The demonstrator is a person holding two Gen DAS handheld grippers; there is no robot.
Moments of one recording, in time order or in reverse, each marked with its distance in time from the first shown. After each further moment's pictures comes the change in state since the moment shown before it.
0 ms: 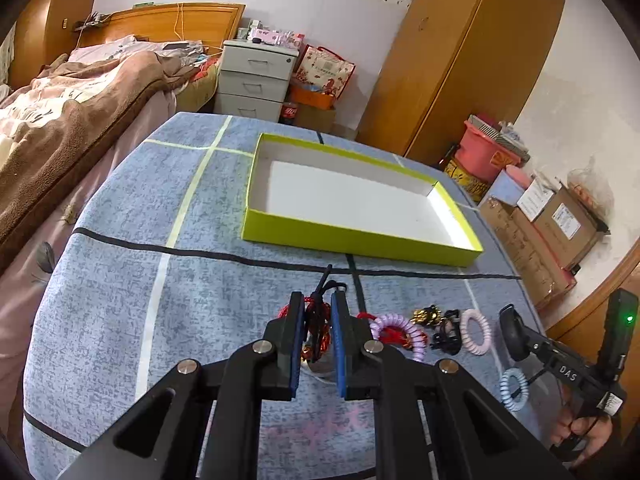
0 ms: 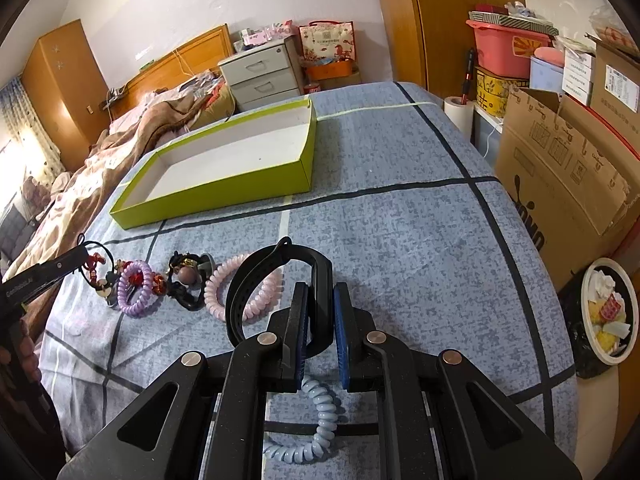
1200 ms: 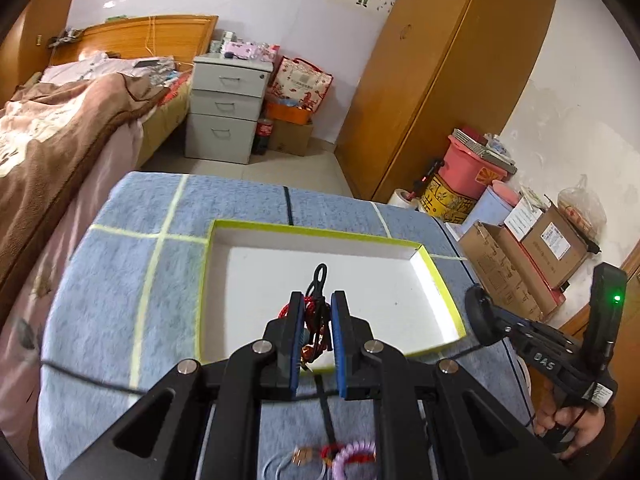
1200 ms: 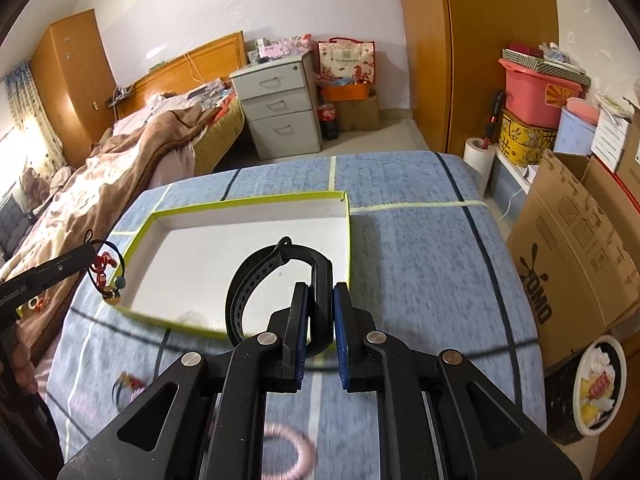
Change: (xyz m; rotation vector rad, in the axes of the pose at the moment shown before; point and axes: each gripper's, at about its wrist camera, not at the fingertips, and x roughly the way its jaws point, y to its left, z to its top) left arm 0.040 -0.021 0.094 0.047 -0.007 -0.073; right arm 0.046 0.035 0.112 -0.079 -0.030 -0.013
